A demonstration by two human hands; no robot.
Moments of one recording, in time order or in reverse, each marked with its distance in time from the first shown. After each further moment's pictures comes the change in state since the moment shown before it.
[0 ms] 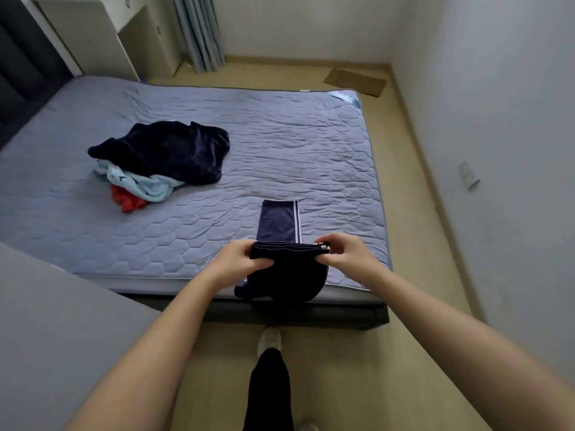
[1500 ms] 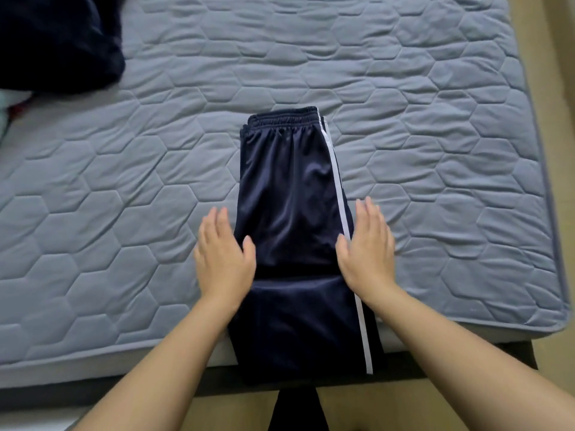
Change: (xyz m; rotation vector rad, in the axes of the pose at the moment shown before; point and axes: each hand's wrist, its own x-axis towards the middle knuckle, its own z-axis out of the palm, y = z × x) left_hand 0.388 -0.374 0.094 0.615 0.396 -0.253; right_hand 0.371 0.384 0.150 -0.727 0.333 0.342
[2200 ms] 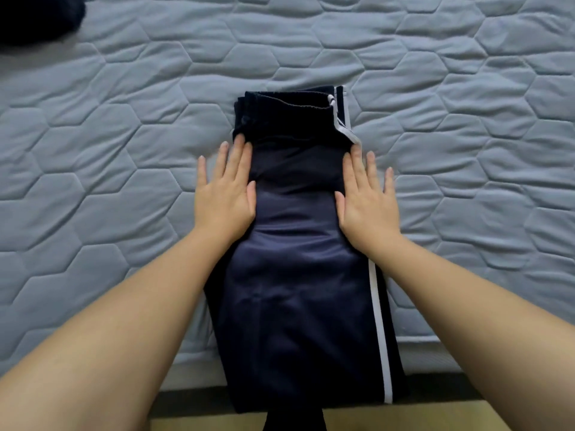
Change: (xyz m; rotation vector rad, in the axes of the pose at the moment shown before) left_hand 0.110 -0.015 0.063 0.387 -0.108 0.386; right_hand 0.096 0.014 0.058 -0.410 -0.113 -0.278
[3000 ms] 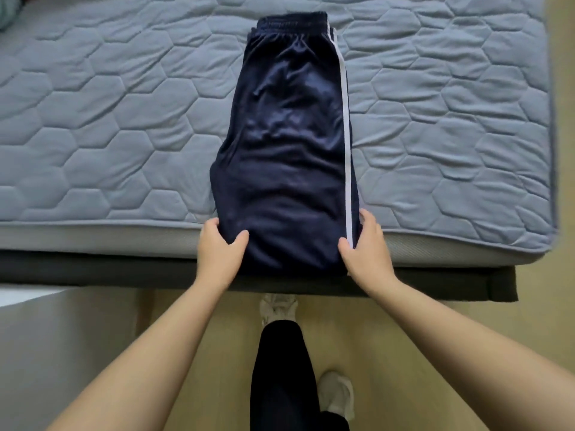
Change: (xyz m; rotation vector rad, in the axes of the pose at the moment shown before) left_hand -0.266 0.065 0.005 -0.993 0.009 -0.744; right_hand -0.246 0.002 0.022 0.842 -0.067 0.329
